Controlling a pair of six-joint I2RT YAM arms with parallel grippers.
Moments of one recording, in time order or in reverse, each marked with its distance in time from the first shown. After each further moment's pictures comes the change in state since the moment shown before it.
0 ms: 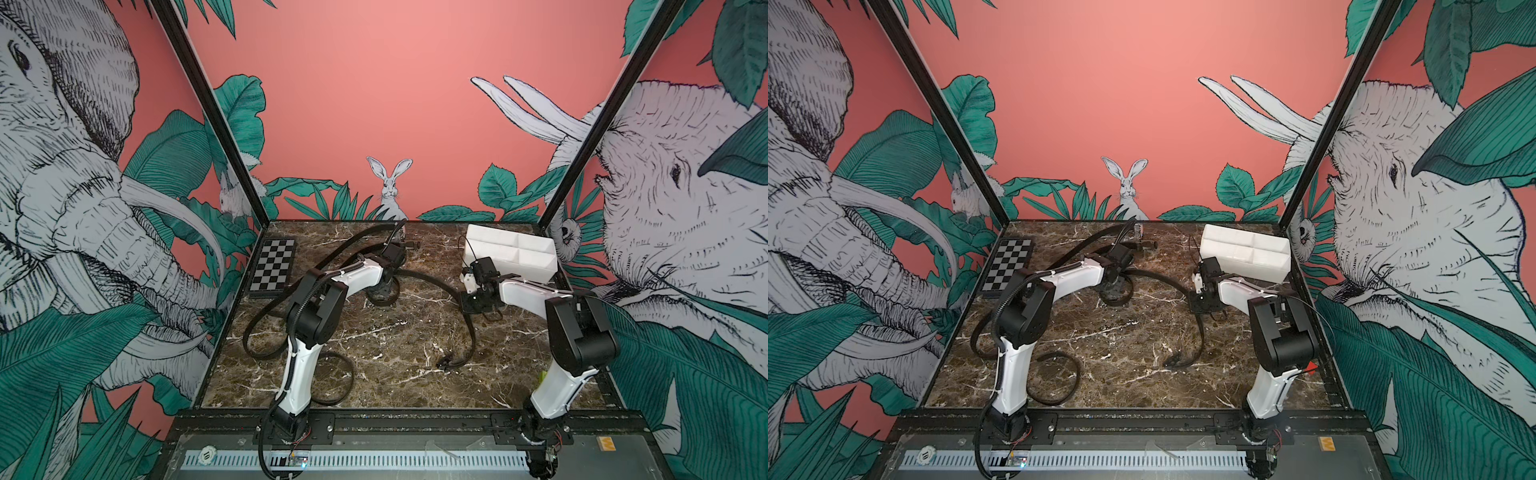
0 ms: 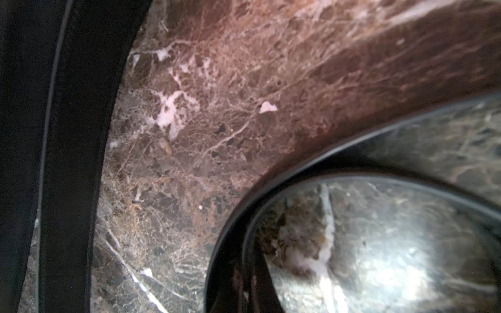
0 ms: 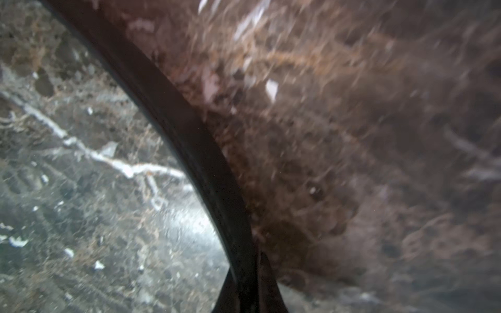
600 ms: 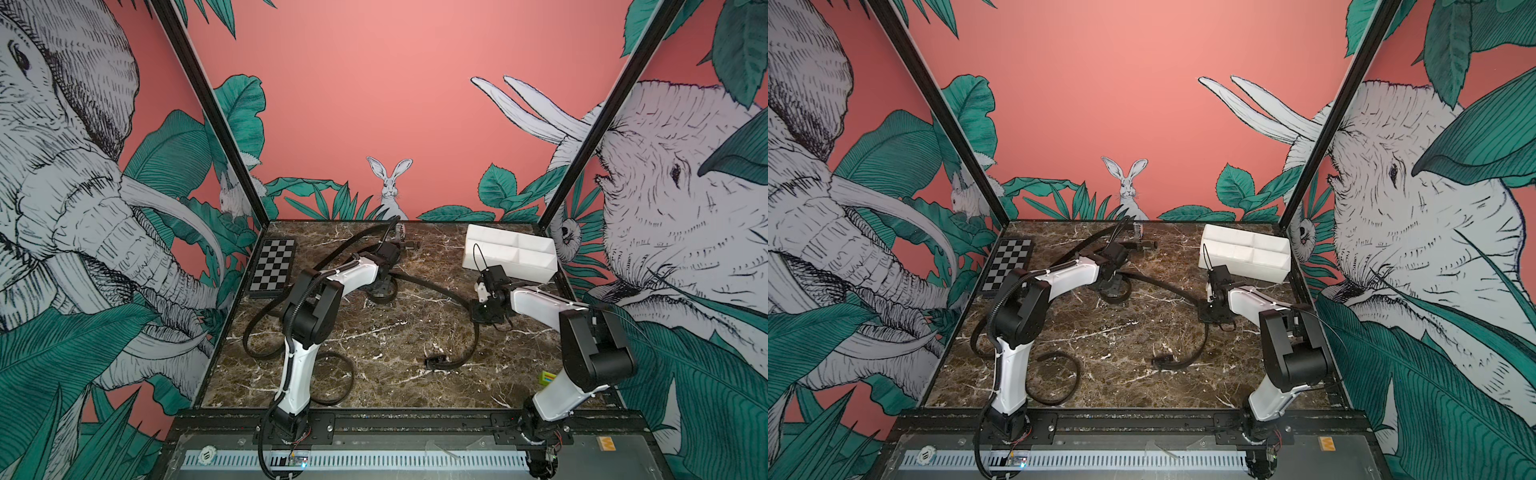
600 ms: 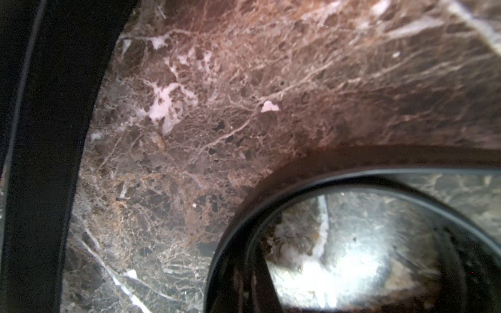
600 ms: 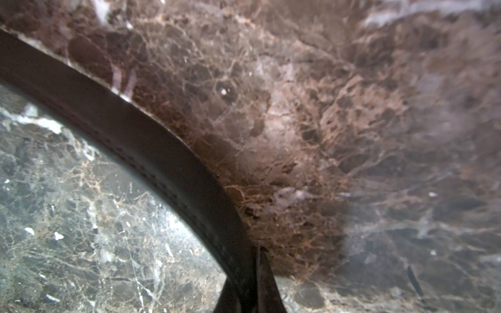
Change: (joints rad) left arm 0.026 -0.025 -0.008 -0.006 0.105 -0.053; right arm -0.062 -0.104 -0.100 -0.060 0.064 0.090
